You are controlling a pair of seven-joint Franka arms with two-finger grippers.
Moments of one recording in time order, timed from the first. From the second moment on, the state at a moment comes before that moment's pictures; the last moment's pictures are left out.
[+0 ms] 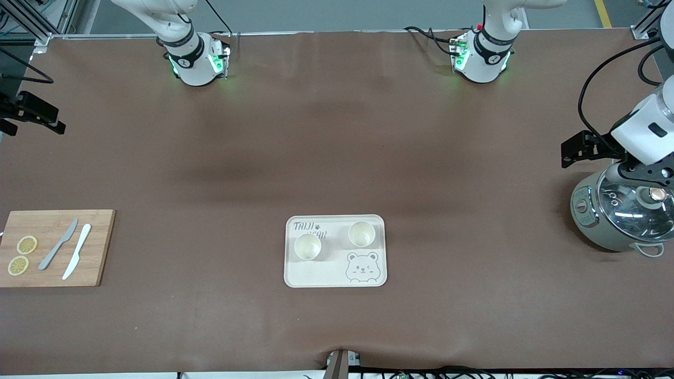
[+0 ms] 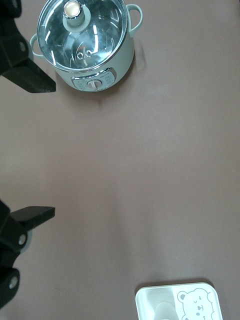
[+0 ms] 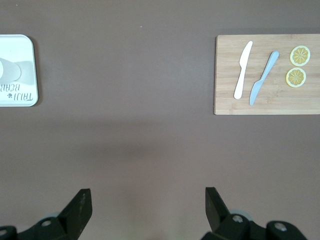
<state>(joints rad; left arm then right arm) -0.11 0.16 0.01 -1.39 0.04 1.55 0.08 -0.17 -0.03 0.09 -1.53 0.02 1.49 -0.09</state>
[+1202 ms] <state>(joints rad) -0.26 0.32 0.00 -1.49 -0.04 1.78 -0.19 -0.16 -0.03 0.09 -1.53 0.02 1.49 -0.09</state>
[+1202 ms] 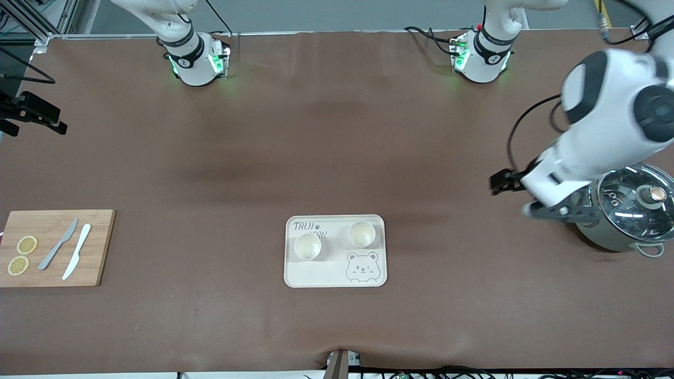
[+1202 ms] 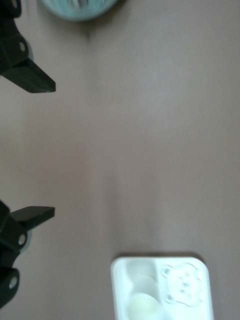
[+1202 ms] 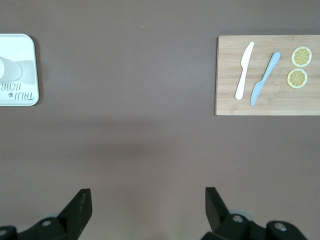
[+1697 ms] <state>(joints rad) -0.41 0.66 0.00 -1.28 -0.01 1.94 -0.48 -0.16 -0.02 0.09 -1.53 0.02 1.49 -0.09</state>
